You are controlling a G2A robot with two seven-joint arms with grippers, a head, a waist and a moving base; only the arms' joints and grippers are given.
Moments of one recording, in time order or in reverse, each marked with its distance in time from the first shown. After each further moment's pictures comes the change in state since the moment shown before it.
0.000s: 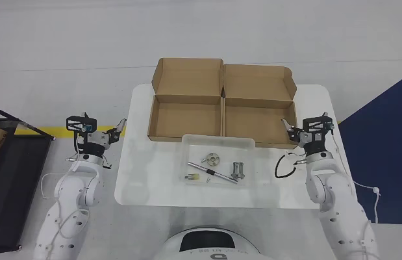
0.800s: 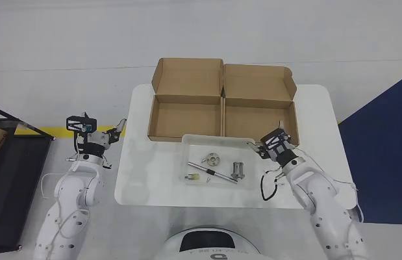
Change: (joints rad) left arm 0.000 0.000 0.000 0.000 0.000 0.000 0.000; right arm -0.004 0.009 -0.129 -0.038 -0.190 -0.267 0.111
